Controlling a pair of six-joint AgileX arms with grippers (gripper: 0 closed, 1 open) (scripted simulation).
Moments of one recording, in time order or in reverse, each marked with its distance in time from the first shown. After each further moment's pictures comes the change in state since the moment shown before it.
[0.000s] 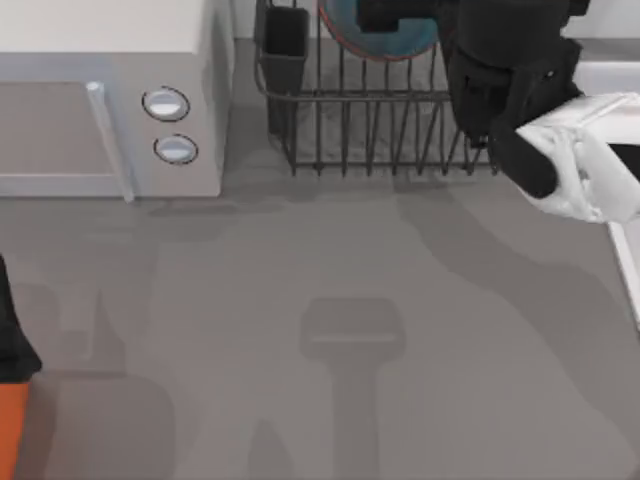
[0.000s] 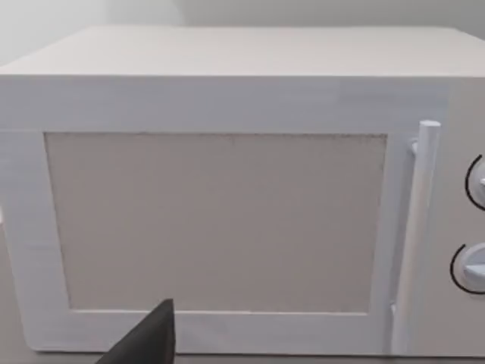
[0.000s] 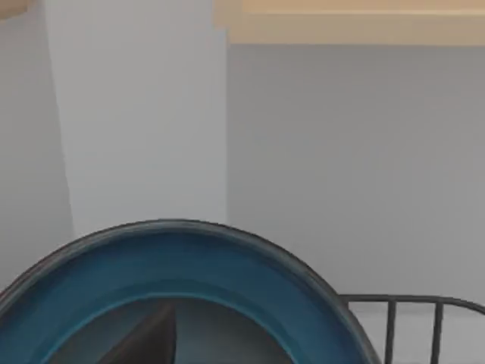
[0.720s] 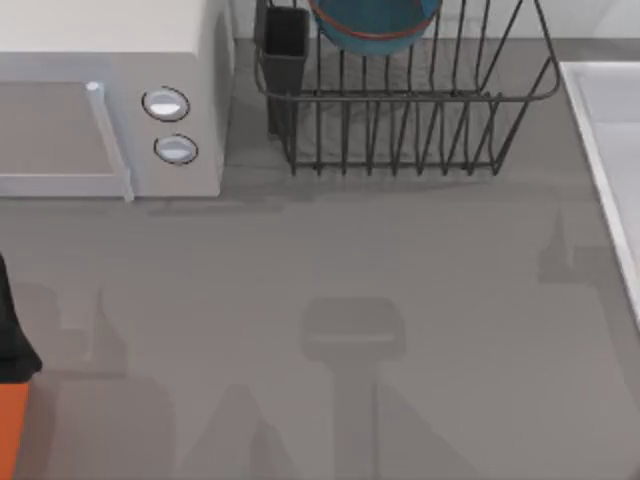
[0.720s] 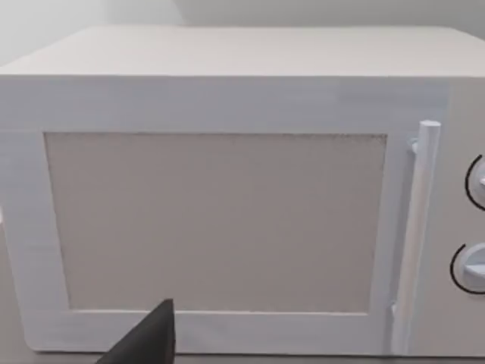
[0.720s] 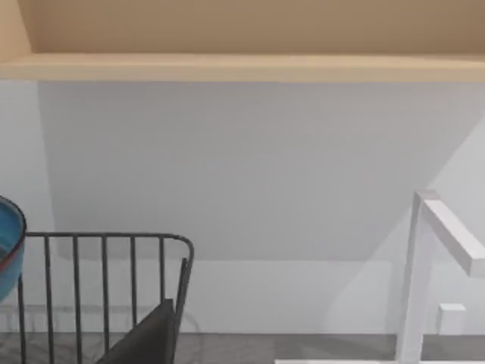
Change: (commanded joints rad) left arm 0.000 0.000 0.000 0.000 0.000 0.000; right arm -0.354 -1.261 -0.766 -0.413 -0.365 -0.029
